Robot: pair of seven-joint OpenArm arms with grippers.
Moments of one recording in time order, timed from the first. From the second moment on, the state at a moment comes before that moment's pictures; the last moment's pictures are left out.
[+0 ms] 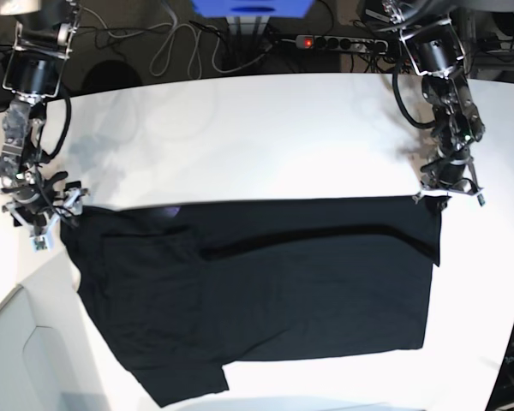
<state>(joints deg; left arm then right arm) 0.4 -14.9 -28.5 67.2 -32.0 -14.2 22.5 4.9 21.5 16.4 73.5 7.6 26.9 -40.7</state>
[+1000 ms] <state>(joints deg) 5.3 -17.8 -30.5 87.9 -32.0 -14.3 35.0 6.6 25.9 15.9 88.7 7.6 33.9 -50.9</state>
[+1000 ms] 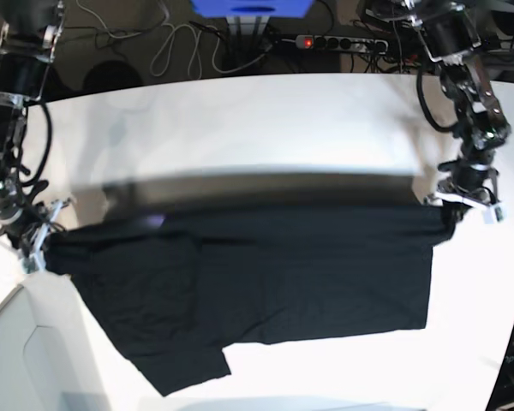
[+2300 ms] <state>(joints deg) 32.1 -7.8 -41.0 102.4 -32.1 -14.4 38.0 -27.7 19.5 27.2 109.8 7.6 34.3 -52.6</state>
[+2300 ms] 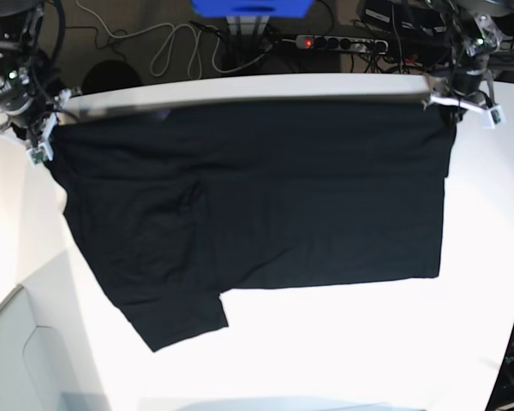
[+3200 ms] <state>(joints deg) 38.1 -7.7 -41.4 102.4 -31.9 -14.3 38.4 -32.1 18.0 29.7 110.5 7.6 34.3 -52.3</state>
